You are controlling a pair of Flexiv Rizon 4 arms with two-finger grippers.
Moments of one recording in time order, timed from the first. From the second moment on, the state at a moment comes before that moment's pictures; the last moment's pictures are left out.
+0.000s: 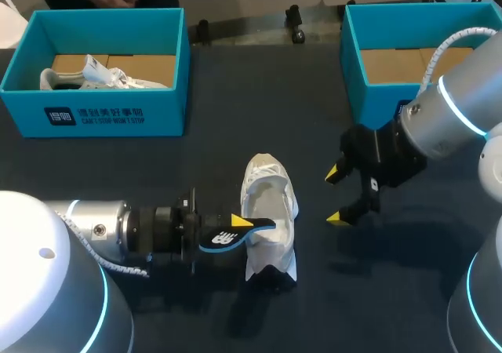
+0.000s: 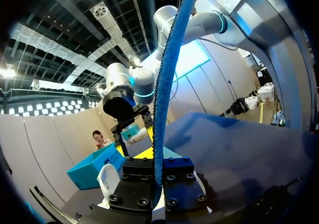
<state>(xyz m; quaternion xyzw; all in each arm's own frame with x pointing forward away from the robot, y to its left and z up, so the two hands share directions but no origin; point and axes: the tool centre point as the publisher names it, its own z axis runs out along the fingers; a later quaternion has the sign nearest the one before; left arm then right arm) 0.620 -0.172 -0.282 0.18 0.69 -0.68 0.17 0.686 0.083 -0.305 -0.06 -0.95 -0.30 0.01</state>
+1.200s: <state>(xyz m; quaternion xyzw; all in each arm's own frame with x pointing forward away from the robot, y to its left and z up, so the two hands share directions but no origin) 0.610 -0.196 -0.266 0.16 0.68 -0.70 0.17 0.678 0.071 -0.301 -0.03 -0.95 -0.30 -0.04</state>
